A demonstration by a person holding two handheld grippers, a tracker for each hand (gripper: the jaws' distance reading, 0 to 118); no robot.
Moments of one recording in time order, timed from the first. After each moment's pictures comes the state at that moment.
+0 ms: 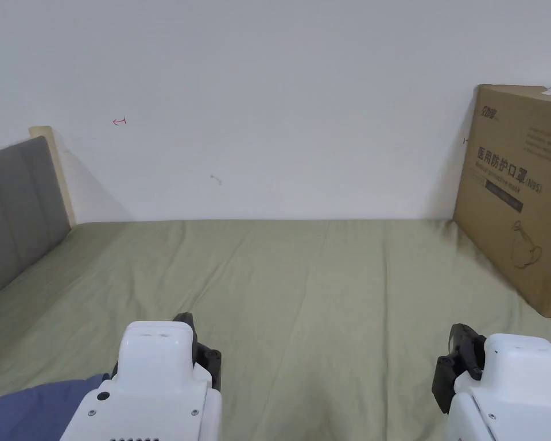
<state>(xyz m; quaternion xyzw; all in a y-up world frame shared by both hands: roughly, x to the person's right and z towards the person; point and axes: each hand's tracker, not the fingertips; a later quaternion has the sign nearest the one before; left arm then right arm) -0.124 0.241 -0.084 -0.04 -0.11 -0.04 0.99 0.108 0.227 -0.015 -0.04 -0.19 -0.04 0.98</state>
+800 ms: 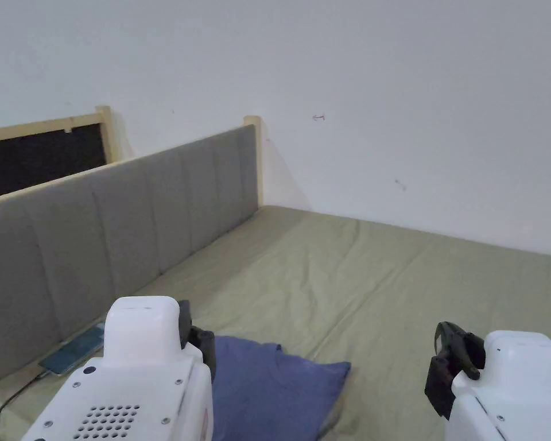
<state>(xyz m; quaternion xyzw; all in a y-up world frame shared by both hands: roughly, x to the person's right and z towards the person) -0.283 0.265 -0.045 -0.06 0.12 0.00 0.99 -0.038 0.244 -0.088 -0.06 0.11 -0.03 0.99</state>
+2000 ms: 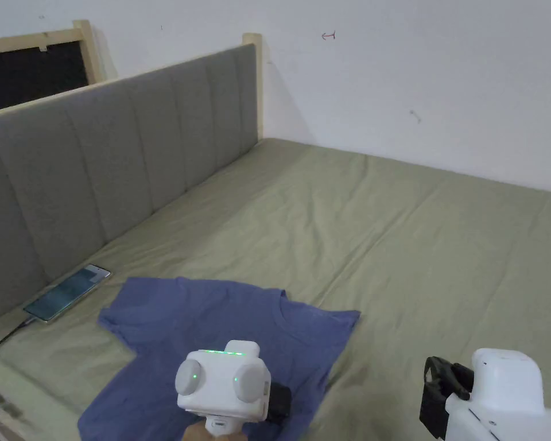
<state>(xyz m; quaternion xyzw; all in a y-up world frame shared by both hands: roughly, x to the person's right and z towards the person) -0.280 0.009 -0.268 -0.53 0.01 0.00 0.85 -0.019 0.142 -0.138 -0.24 0.09 -0.04 0.97</state>
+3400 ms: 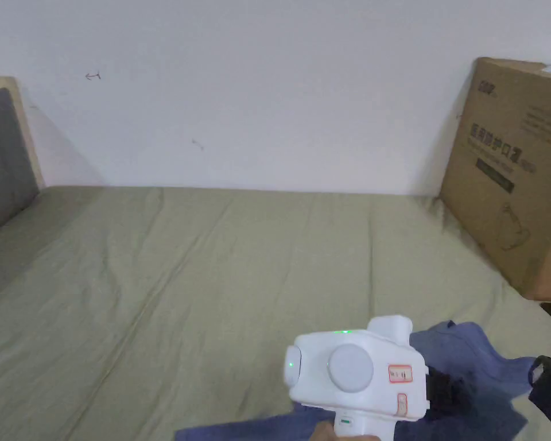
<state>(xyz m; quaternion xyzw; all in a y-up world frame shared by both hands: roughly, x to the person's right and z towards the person) 0.104 0.141 -0.189 -0.46 -0.52 0.07 0.72 0.244 0.196 -0.007 -0.15 -0.27 -0.20 0.93</state>
